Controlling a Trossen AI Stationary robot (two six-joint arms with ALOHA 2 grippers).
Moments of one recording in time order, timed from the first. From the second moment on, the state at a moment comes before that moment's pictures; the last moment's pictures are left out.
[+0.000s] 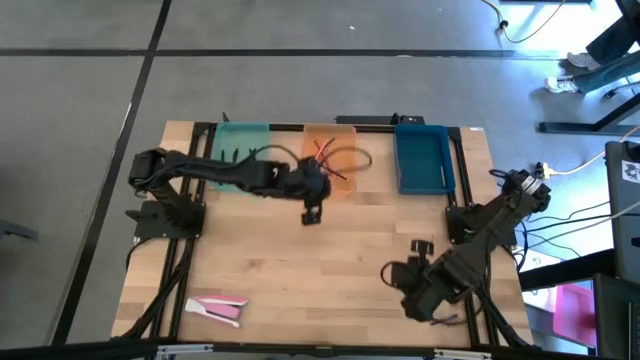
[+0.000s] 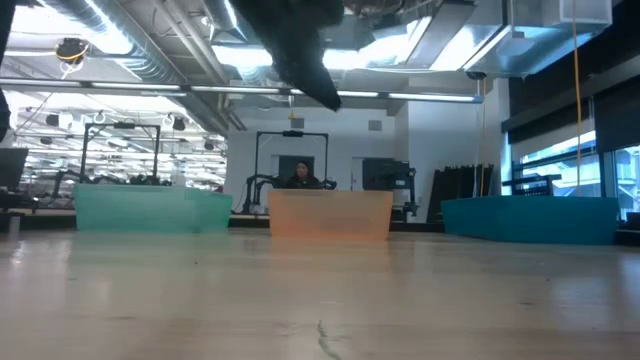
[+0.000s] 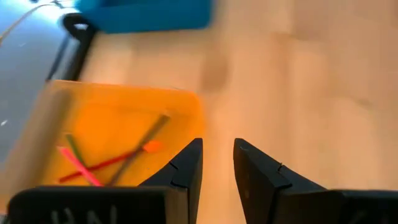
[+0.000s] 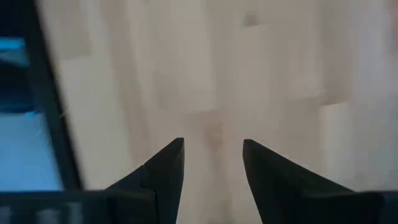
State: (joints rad) left arm 0.04 1.65 1.33 -0.48 -0.25 0.04; right arm 0.76 1.62 1.44 -1.28 0.19 0.92
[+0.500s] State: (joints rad) left arm -0.35 1.57 1.33 -0.56 -0.30 -0.21; right arm 1.02 1.78 1.44 -1.18 0.00 1.09
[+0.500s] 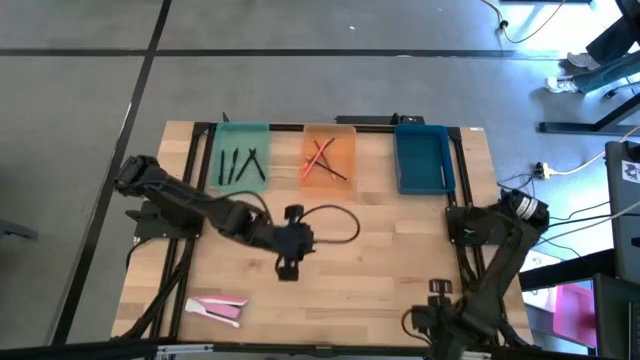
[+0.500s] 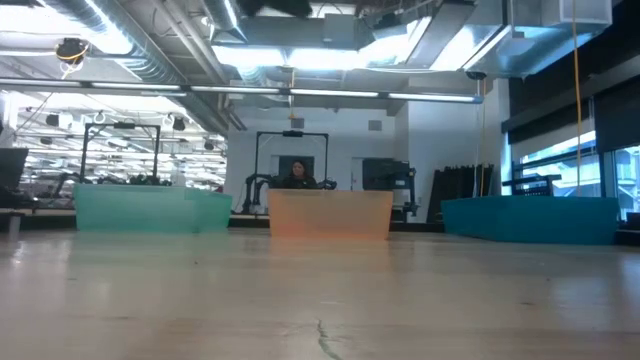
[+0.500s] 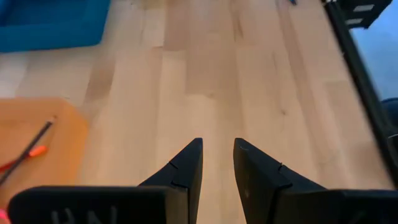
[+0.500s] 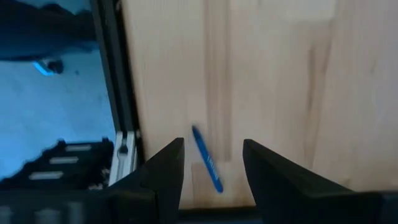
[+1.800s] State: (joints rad) left arm -0.56 1.57 1.33 -0.48 -0.57 -0.52; right arm 1.17 1.78 0.99 -0.69 -0.07 1.04
